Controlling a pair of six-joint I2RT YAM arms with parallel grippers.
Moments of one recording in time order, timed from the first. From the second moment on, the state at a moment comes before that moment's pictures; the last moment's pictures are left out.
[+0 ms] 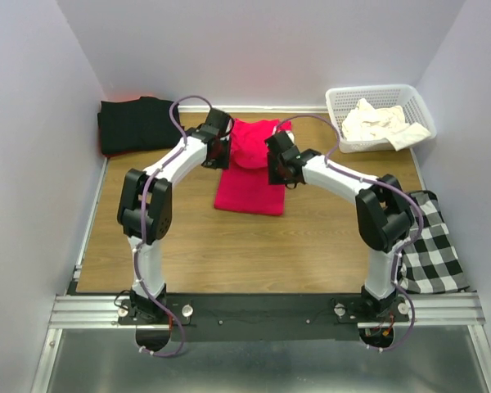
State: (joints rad) left arm -0.39 2.01 1.66 -0.65 -0.07 -0.26; right arm 0.61 1.95 1.47 -0.47 0.24 0.42
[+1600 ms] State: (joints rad) left arm -0.38 1.71 1.10 -0.43 0.11 -0.26; right arm 0.67 1.66 1.04 -0.35 0.14 0.53
